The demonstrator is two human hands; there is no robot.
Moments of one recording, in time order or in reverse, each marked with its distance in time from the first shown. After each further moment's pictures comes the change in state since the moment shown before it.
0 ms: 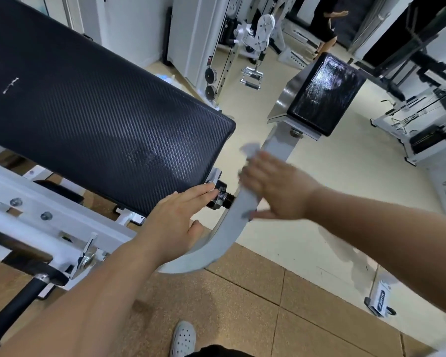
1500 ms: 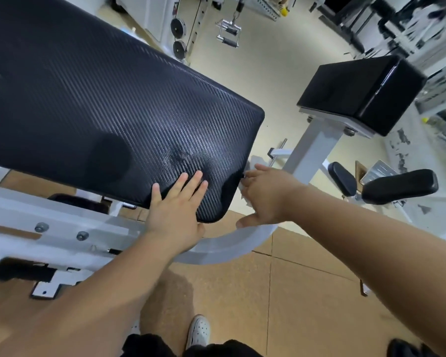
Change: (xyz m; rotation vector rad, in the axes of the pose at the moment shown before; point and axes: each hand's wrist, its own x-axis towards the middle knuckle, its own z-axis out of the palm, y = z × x) left_hand 0.002 -0.109 -0.043 0.420 -0.334 -0.092; right_hand 0.122 -0.074 -0.064 0.276 -0.671 0.118
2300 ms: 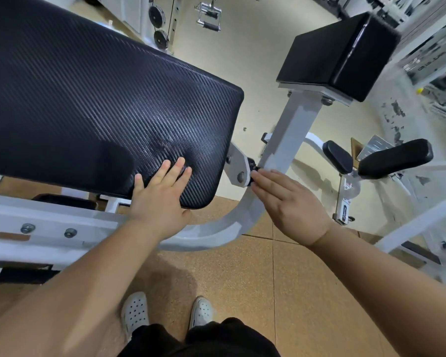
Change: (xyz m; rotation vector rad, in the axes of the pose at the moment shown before) left_hand 0.004 -0.004 0.001 0.000 0.008 0.006; right_hand -0.070 -0.035 0.099 0.162 0.869 0.189
